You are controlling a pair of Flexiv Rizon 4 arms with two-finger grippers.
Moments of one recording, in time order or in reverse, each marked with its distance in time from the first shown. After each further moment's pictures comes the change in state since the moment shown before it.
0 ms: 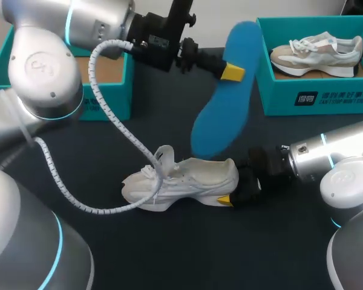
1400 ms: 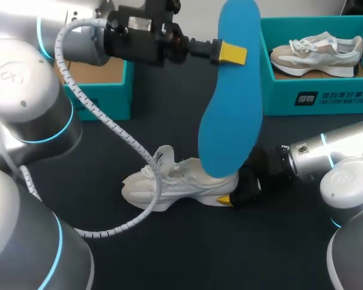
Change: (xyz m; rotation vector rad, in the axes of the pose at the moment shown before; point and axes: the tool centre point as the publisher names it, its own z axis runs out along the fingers) left arm 0.089 -0.051 -0.021 0.190 0.157 -0.452; right arm 0.000 0.000 0.000 0.000 0.000 0.000
